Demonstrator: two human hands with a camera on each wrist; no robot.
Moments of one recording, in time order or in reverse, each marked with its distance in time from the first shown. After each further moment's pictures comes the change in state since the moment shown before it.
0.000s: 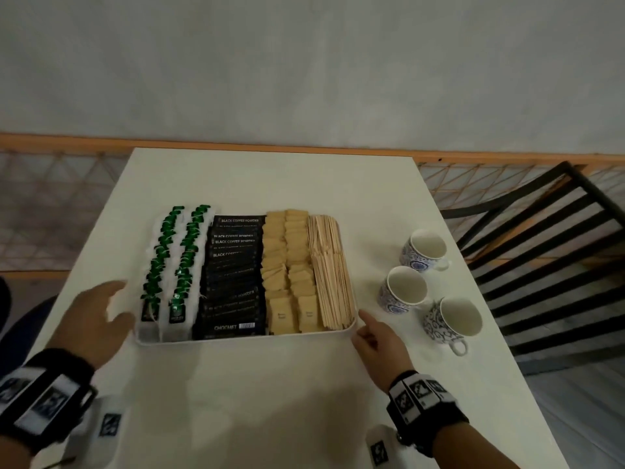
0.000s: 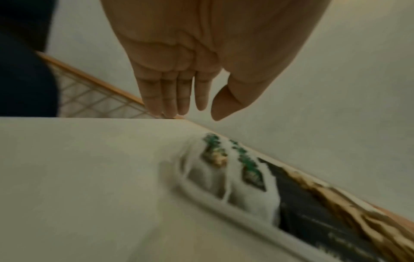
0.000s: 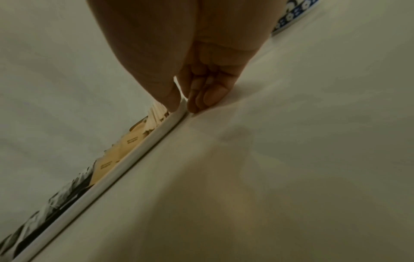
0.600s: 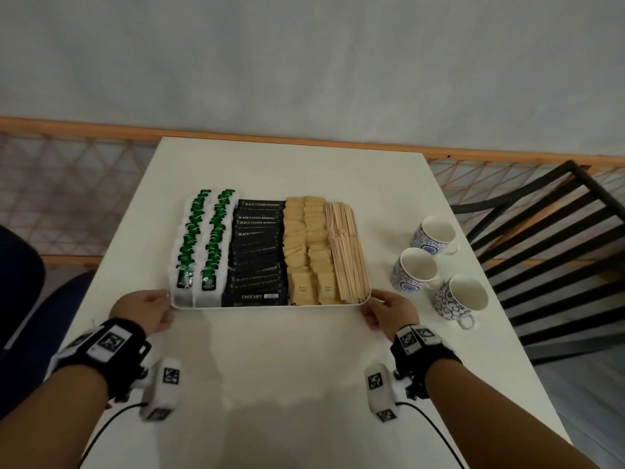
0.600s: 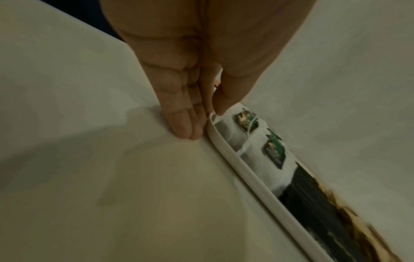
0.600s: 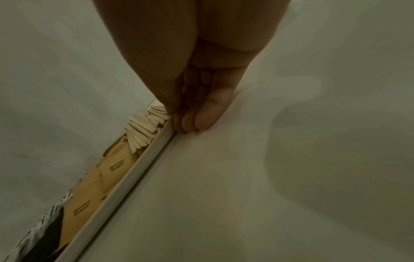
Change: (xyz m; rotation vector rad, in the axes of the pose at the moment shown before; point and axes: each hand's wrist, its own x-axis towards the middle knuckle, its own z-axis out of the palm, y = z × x) left_hand -0.009 -0.028 0.026 -0.510 -0.101 -0.412; right_hand 0.011 -0.021 0.004 0.411 0.038 0.232
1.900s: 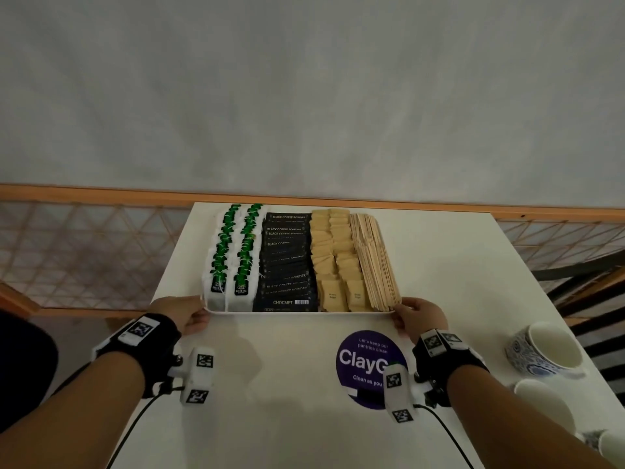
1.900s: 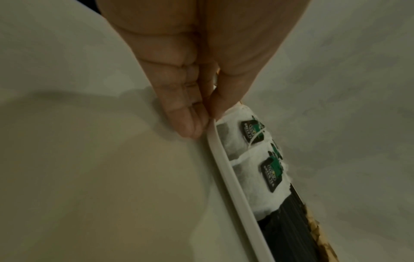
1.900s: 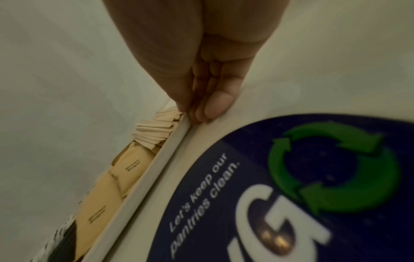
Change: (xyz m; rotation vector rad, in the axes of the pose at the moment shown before) left_hand 0.175 0.136 0.005 -0.241 -0.018 -0.136; right_hand 0.177 -0.121 0.078 -0.148 0.126 -0.008
